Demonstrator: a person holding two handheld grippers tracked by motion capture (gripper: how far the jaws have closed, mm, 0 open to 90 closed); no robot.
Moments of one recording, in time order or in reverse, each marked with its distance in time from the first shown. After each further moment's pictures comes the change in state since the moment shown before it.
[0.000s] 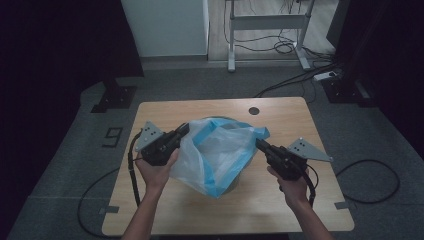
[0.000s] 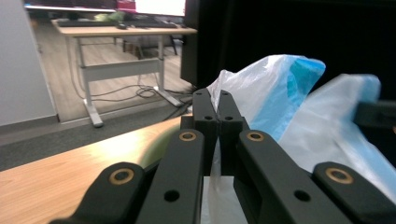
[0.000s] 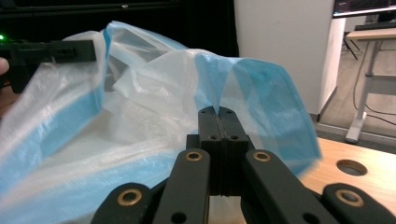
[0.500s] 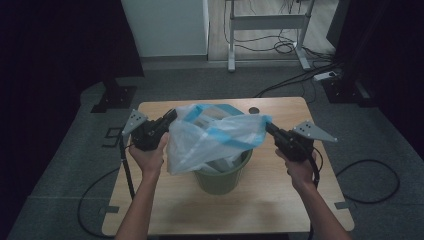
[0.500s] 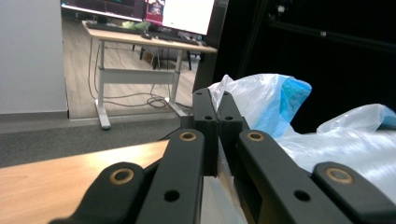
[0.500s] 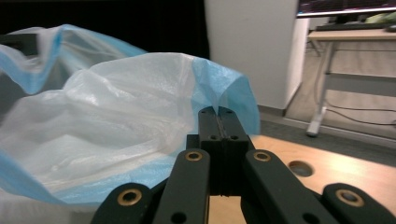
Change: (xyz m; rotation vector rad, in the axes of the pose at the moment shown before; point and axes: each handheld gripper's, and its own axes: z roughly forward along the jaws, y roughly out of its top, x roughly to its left) left arm 0.045 0.008 0.014 -0.077 0.055 -0.135; right arm -0.039 0.023 0.016 0.032 -0.118 -0.029
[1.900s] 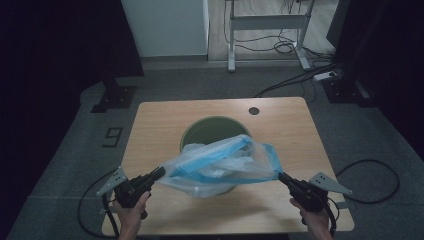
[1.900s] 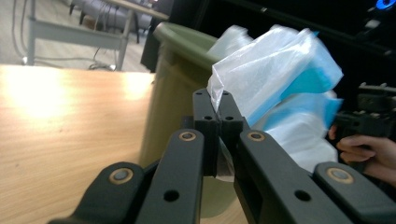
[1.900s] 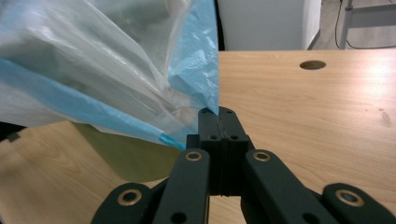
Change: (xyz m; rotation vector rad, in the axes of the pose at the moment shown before) left arm 0.027 -0.128 -0.099 0.090 -0.238 -0.115; right arm -0.004 -0.122 -0.077 0.118 0.050 0.128
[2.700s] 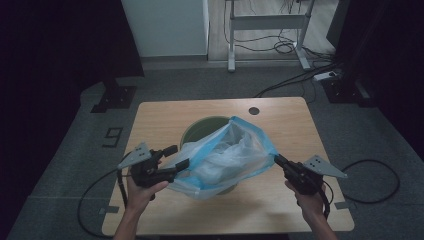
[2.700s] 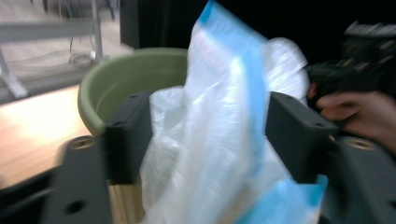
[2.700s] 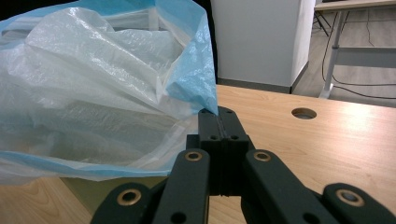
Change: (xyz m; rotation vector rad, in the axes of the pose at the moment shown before) left arm -0.049 0.076 0.056 0.202 -0.053 0.216; right arm 0.011 0.048 0.019 -0.070 -0.028 -0.096
